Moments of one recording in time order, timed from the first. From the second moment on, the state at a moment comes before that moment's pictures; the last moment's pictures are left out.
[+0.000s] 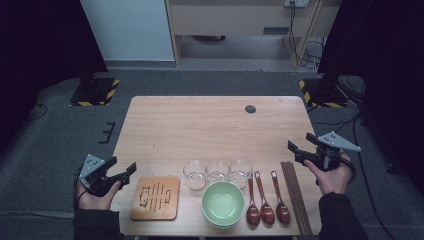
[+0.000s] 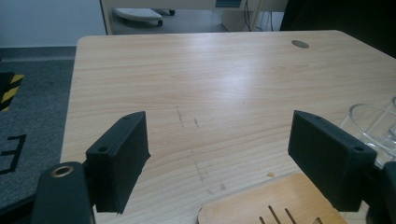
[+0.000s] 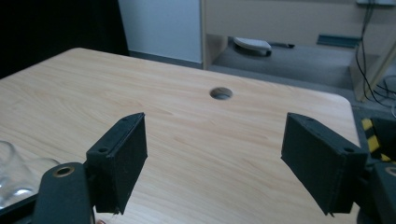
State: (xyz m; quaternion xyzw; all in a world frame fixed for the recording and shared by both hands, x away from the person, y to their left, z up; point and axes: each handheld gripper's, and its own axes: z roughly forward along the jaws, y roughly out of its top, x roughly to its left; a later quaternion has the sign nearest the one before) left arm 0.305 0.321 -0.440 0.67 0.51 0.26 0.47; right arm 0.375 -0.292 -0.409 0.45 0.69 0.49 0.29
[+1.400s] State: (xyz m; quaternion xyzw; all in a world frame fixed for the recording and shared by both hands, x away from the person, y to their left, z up) left arm 0.309 0.306 -0.459 0.71 0.50 0.23 0.44; right arm 0.383 -0.135 -0.326 0.32 0.72 0.55 0.26
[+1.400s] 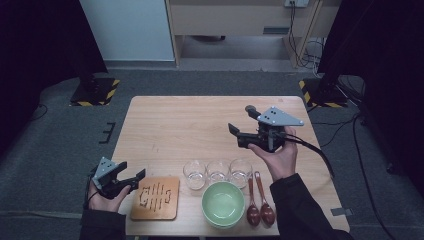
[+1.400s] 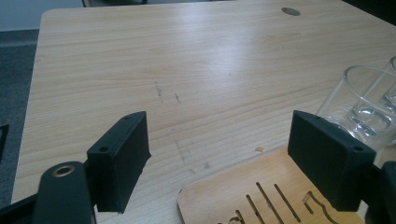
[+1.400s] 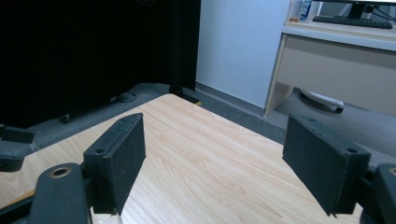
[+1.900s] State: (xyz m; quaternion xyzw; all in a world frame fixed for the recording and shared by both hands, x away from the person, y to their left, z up) left arm 0.309 0.306 -0.460 0.70 0.50 0.23 0.44; right arm 0.375 -0.083 -0.309 0.30 0.73 0.56 0.25
